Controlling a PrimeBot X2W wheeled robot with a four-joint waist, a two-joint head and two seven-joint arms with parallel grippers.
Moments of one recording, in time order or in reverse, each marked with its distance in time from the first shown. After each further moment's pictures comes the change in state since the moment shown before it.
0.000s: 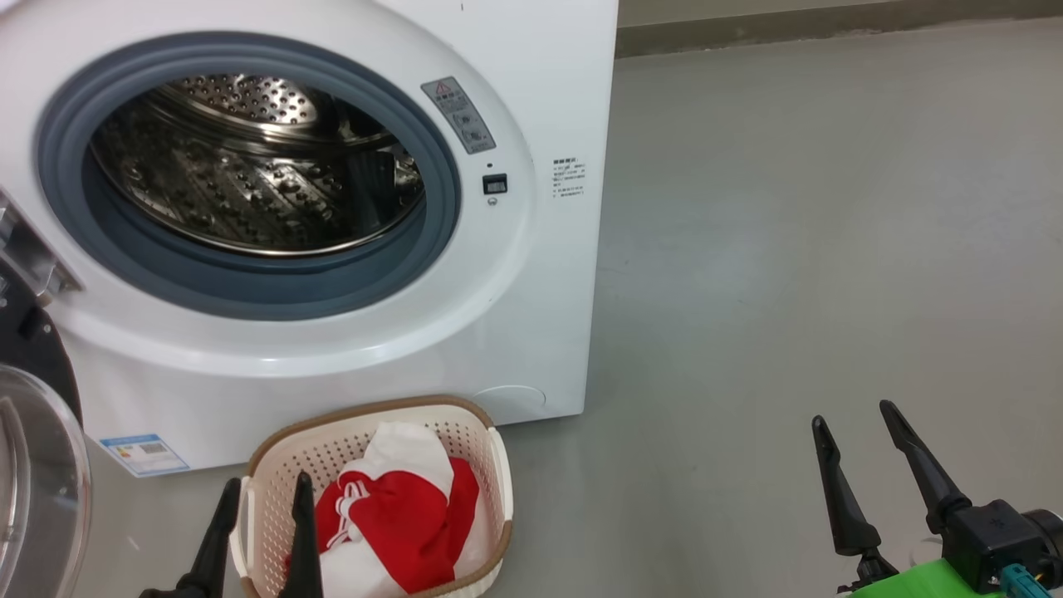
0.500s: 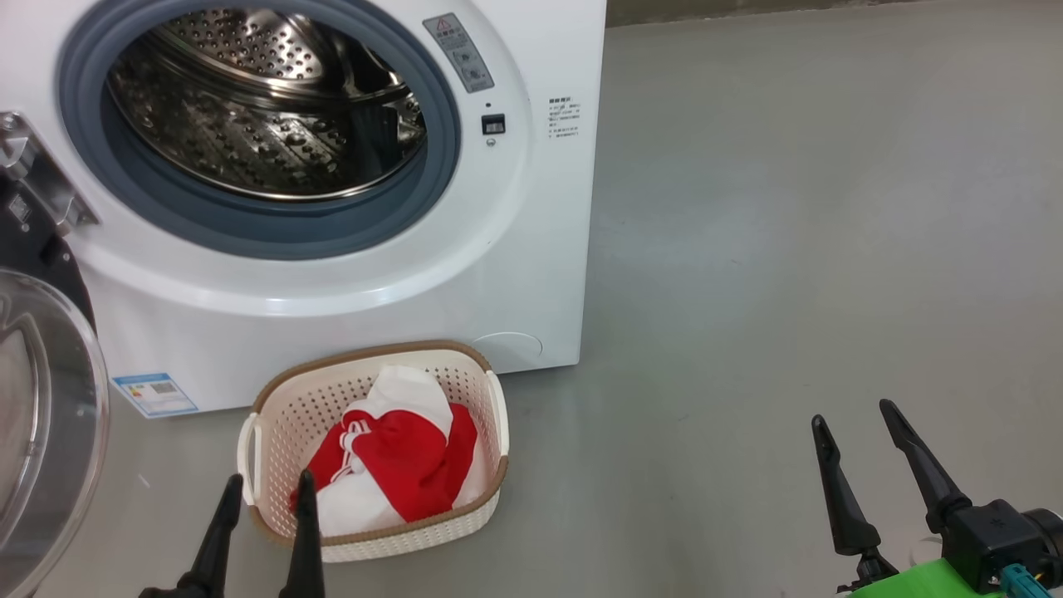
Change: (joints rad) left arm -0.001 -0.006 0.010 -0.004 0.011 -0.020 0.000; right arm 0.000 0.000 0.001 -0.003 0.000 0.000 0.000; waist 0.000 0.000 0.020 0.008
